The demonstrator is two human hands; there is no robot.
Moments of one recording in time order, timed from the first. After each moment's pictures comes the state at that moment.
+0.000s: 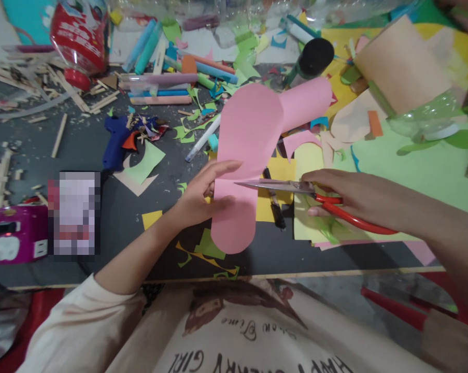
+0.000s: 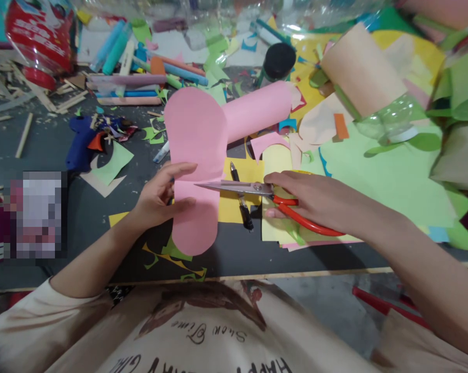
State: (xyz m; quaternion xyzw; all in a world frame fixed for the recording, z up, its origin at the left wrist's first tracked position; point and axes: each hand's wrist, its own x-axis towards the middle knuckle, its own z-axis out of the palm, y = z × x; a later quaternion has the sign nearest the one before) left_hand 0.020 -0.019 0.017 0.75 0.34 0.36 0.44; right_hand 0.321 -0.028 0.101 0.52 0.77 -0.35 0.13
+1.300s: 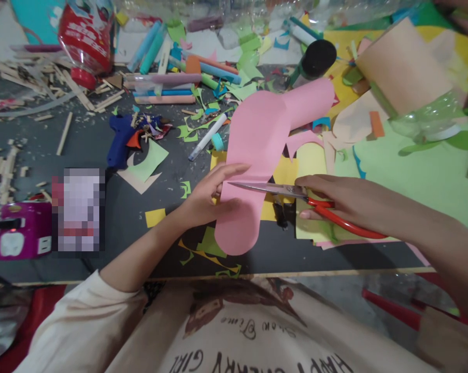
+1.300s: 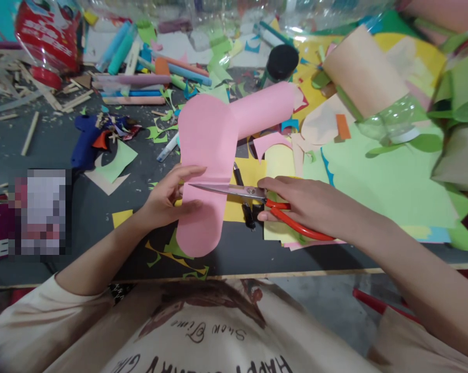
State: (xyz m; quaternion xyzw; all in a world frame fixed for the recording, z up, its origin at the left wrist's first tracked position) left_hand 0.026 -0.023 0.020 0.75 0.35 0.34 0.46; right_hand 0.315 -0.036 0.089 0.49 0.81 -0.31 0.10
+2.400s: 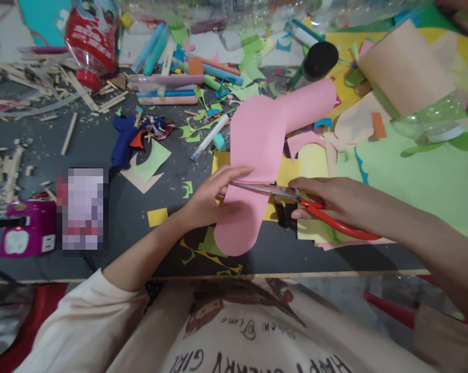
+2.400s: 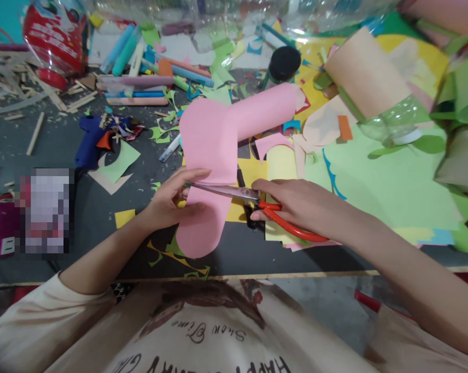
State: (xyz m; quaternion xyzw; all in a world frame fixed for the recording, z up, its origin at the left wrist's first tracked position) left_hand 0.026 -0.026 0.015 0.73 0.33 0.33 0.50; right_hand 0.300 -0.029 0.092 0.47 0.81 -0.34 0.11
